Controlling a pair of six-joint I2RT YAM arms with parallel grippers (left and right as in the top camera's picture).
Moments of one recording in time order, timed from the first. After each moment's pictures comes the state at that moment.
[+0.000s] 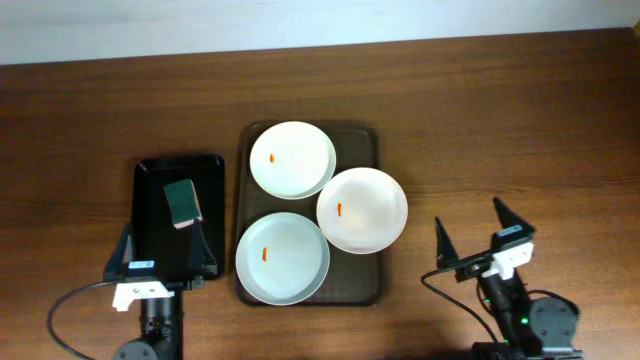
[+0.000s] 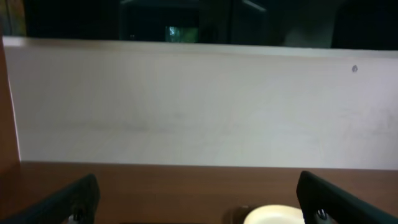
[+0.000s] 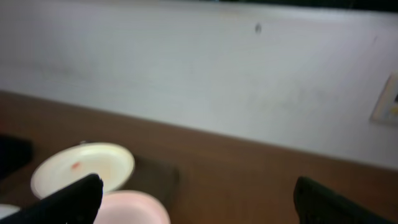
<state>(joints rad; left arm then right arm) 0.01 0.05 0.08 0.19 0.01 -0.05 -0.10 0.09 0.21 -0.07 -0.34 -0.07</state>
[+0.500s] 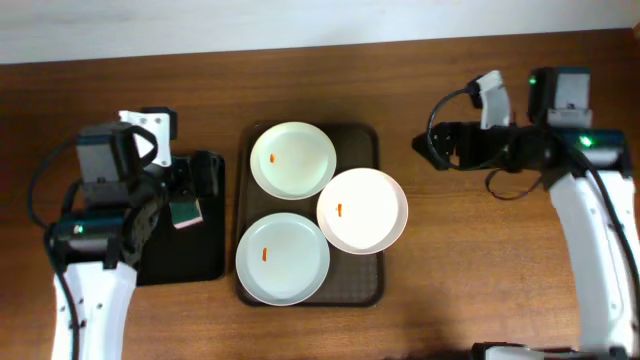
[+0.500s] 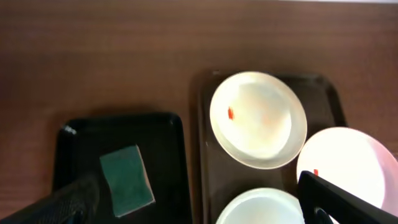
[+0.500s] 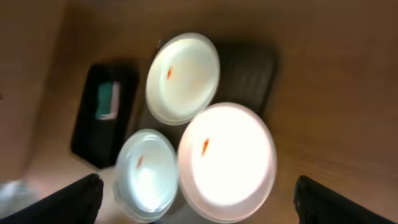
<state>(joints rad) 0.00 1.23 1.21 -0.76 0.18 -0.02 -0.09 1.46 1.44 -1.05 -0.68 -0.01</state>
